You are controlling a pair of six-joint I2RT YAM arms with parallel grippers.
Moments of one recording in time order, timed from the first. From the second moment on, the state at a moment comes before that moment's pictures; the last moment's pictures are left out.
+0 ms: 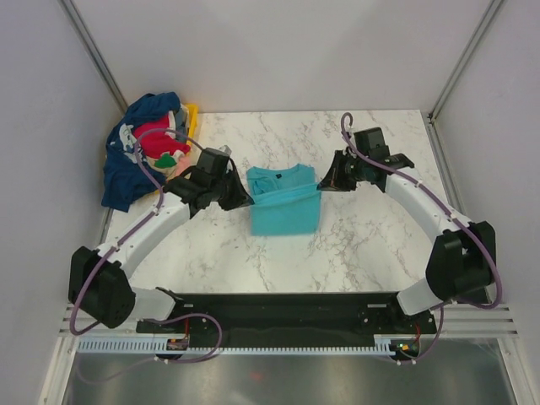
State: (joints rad) left arm -0.51 1.31 1.06 -0.56 0.11 -0.77; right arm 0.30 1.49 1.20 -0.56 -0.42 0.53
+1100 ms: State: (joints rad) left arm -0.26 2.01 1.86 -0.80 0.34 -0.57; right arm 0.25 1.98 1.65 -0.60 -0.30 0.50
